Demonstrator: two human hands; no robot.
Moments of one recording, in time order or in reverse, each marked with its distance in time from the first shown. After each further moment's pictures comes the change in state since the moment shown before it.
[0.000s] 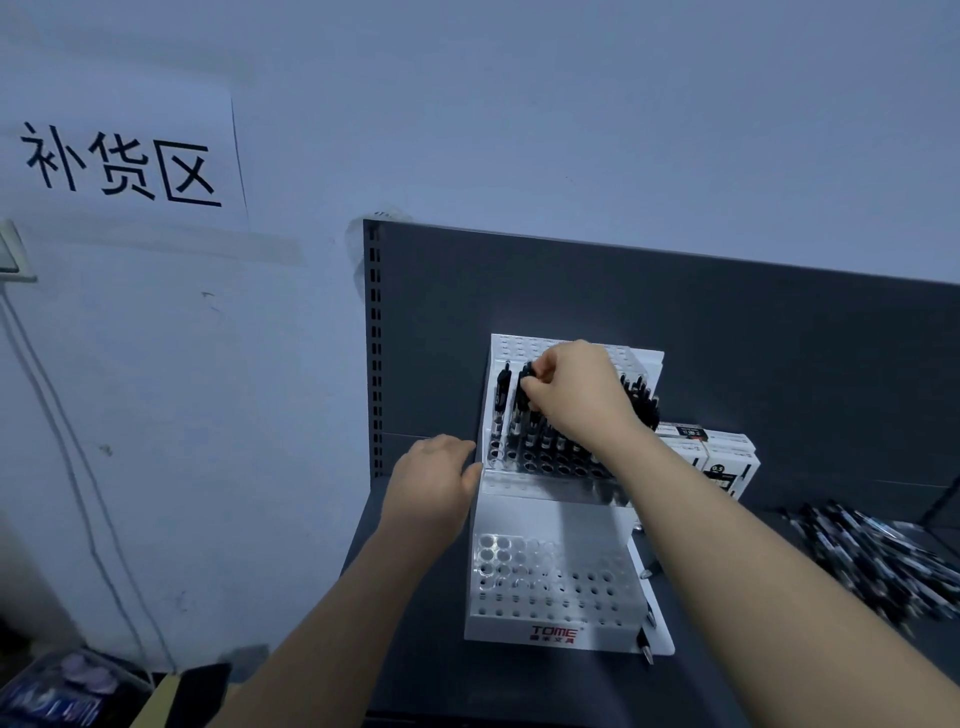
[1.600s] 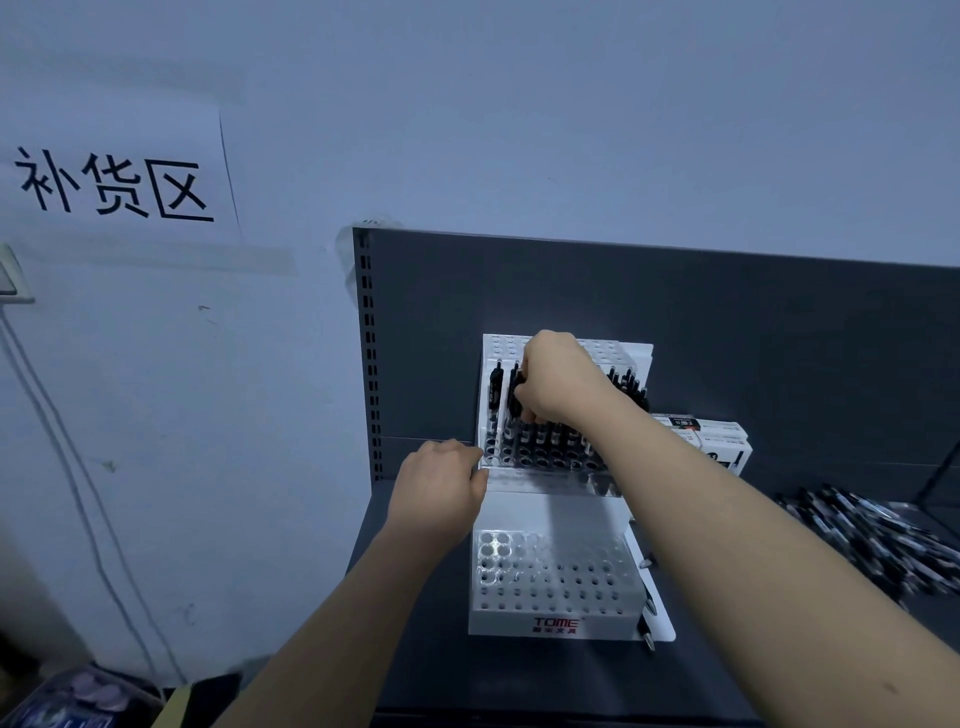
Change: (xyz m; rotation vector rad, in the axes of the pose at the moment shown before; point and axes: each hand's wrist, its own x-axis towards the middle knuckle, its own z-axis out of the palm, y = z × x) left_hand 0.000 0.003 0.006 0.145 0.027 0.123; right_hand 0.013 -0.011 -0.002 -0.204 -0.189 0.036
